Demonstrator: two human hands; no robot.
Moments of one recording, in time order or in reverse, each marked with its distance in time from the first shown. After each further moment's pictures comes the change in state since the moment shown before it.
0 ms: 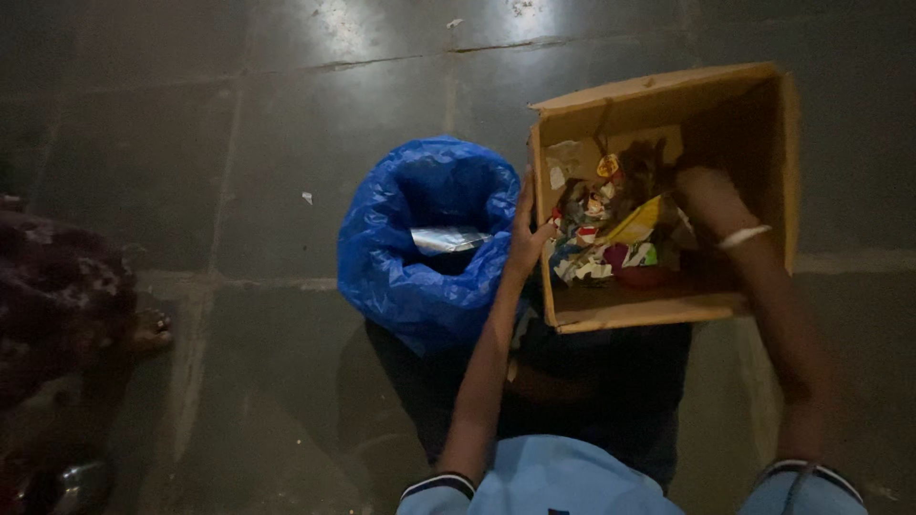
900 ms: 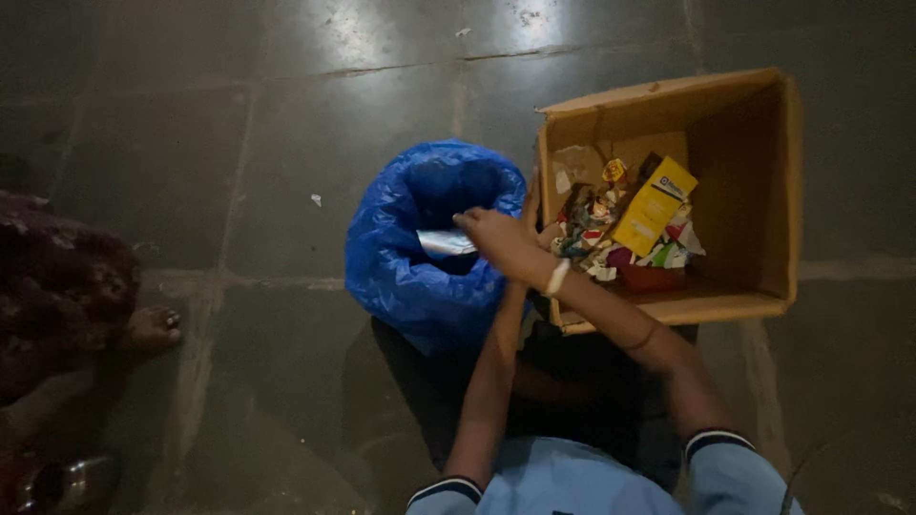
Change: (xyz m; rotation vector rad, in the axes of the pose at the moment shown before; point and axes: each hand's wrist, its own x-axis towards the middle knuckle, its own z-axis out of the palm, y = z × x) left_hand -0.015 -0.034 -0.010 0.041 -0.004 -0.013; right_hand 0.016 -0.303 -0.057 0.463 0.411 -0.500
